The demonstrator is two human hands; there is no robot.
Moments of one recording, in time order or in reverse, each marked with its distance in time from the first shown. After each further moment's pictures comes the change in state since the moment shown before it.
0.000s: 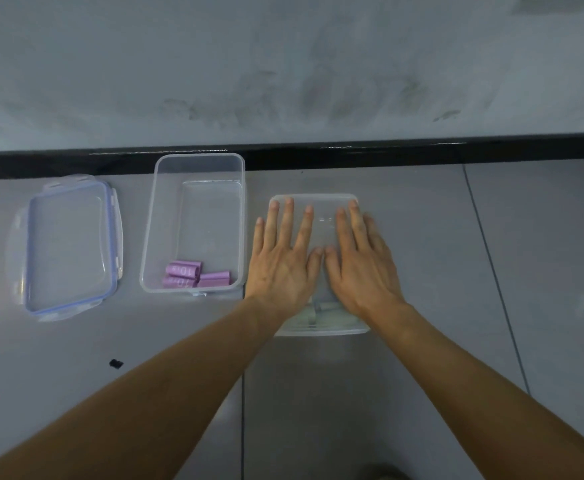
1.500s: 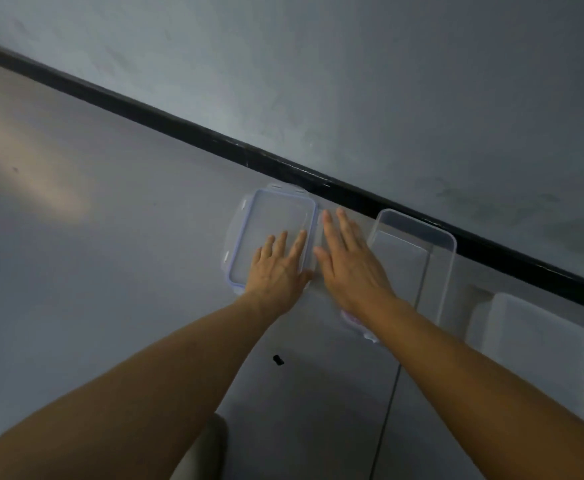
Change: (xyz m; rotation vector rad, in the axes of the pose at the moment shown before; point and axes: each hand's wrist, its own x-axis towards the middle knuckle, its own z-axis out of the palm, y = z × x) left_hand -0.083 -0.296 -0.054 -0.129 -0.071 -0.481; right_hand 0.067 -0.324 0.002 0.049 -0.171 -0.507
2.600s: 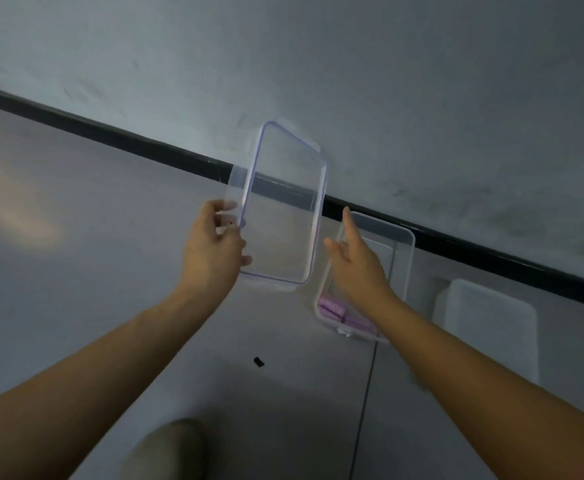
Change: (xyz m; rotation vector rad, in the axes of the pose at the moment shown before) left_hand -0.053 0.017 -0.126 -1.233 0.360 -0.284; right_hand -0.034 0.024 -0.034 0.610 0.153 0.225
